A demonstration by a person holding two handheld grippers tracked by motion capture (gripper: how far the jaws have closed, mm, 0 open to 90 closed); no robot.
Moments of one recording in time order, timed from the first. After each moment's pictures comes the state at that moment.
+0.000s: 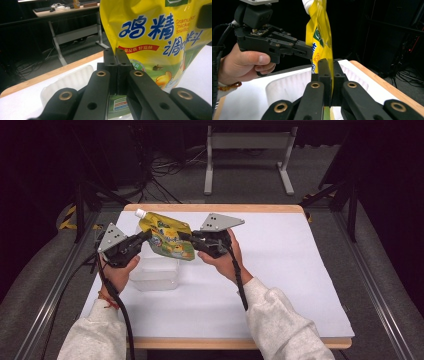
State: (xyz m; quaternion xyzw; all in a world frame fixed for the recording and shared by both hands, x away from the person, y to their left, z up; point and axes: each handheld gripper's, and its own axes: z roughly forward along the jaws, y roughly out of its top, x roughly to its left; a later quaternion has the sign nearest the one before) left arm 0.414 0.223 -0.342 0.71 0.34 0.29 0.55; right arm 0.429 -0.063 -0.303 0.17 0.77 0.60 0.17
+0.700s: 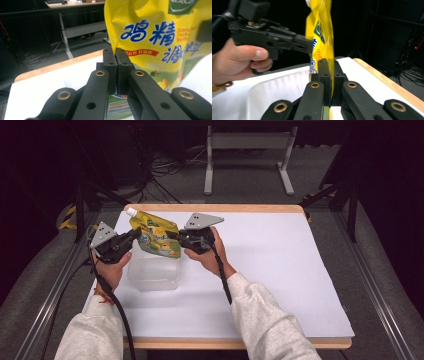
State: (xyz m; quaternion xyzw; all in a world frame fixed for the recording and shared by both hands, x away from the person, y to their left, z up) left arm 0.432 0.251 -0.361 0.70 0.37 0.29 0.54; right arm 0.459 -0.029 -0.331 0.16 0.77 0.59 0.17
